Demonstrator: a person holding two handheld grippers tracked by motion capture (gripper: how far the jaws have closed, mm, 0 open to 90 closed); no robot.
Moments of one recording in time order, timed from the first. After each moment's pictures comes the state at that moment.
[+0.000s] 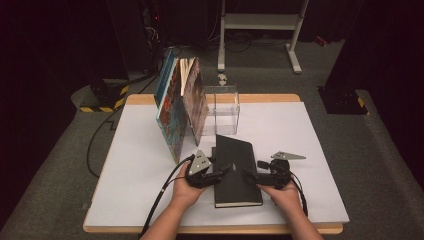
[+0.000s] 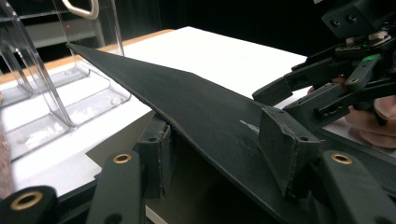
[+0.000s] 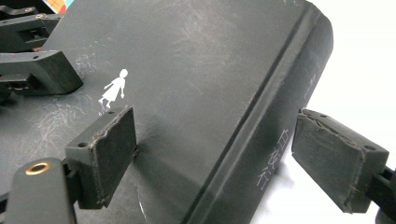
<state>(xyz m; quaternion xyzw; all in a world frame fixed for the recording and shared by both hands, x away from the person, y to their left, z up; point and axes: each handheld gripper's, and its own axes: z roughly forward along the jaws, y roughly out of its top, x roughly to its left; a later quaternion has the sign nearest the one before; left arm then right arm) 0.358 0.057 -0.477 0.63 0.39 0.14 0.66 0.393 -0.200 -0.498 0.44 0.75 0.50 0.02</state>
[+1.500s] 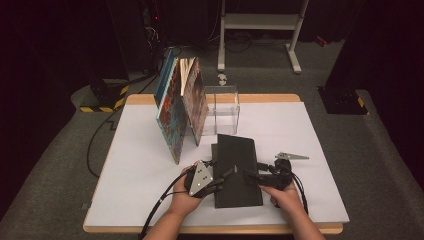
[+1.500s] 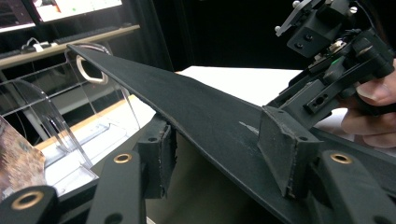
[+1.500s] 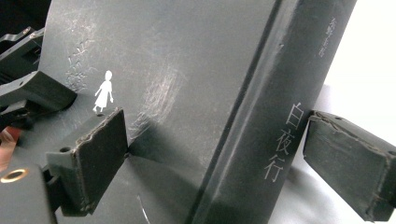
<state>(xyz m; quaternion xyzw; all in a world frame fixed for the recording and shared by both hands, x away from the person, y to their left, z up) 0.325 0.053 -0.472 0.62 0.29 0.23 0.69 0.393 -0.207 -0.500 0.43 0.72 0.55 -0.06</state>
